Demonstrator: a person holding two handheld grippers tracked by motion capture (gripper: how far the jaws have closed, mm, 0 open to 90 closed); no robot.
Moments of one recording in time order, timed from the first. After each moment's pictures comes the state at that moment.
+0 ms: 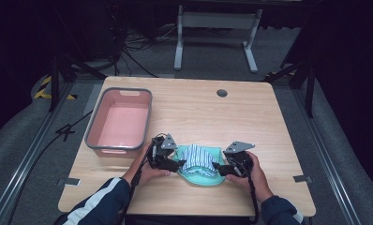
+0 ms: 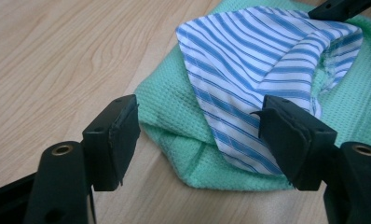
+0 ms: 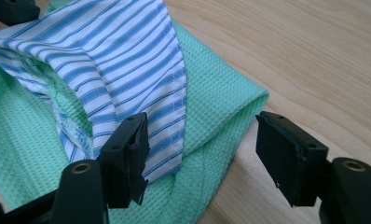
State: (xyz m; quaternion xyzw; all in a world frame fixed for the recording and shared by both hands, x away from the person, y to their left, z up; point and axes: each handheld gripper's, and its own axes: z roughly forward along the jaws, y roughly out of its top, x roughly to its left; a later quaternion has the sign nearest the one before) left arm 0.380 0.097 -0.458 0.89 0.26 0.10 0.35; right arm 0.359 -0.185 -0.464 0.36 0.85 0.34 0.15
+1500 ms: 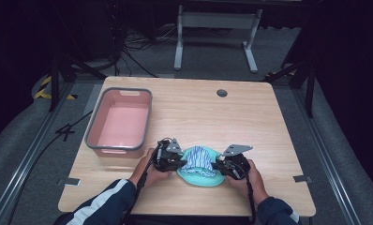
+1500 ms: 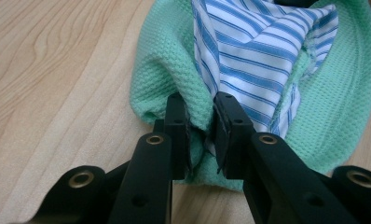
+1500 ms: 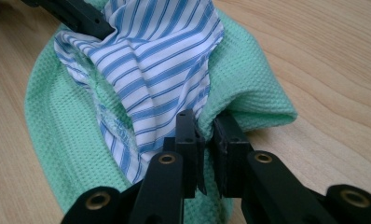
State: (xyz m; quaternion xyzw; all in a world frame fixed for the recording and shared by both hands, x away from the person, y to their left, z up) left arm 0.379 0.088 -0.468 0.91 0.24 0.05 0.35; right arm 0.354 -0.180 -0.470 0.34 0.86 0.36 0.10
